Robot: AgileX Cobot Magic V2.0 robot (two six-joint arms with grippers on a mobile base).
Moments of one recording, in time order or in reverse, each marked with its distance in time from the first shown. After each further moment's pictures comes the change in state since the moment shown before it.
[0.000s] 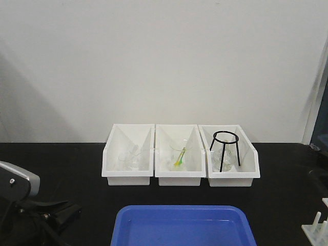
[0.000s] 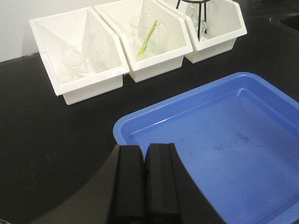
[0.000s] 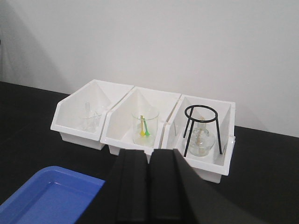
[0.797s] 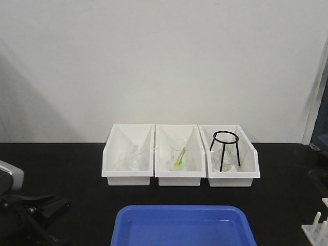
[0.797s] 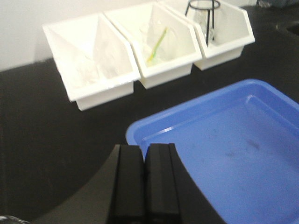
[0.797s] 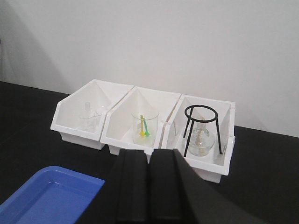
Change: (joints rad) left arm 0.112 -0.053 0.003 -0.814 -0.021 0.863; right arm 0.000 0.000 0.000 0.000 -0.001 0.000
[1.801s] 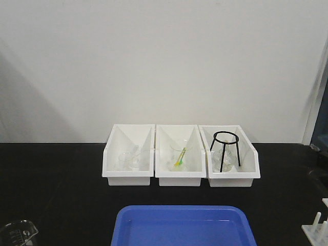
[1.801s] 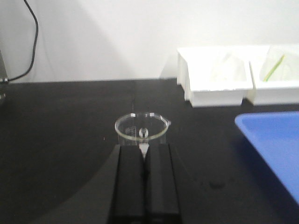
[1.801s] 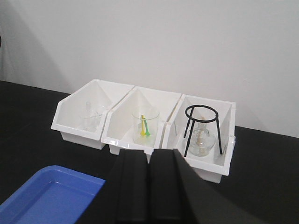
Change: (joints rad) left arm 0.402 -1.035 0.695 0.090 0.023 -0.146; right arm 0.000 0.000 0.000 -0.004 -0.003 0.000
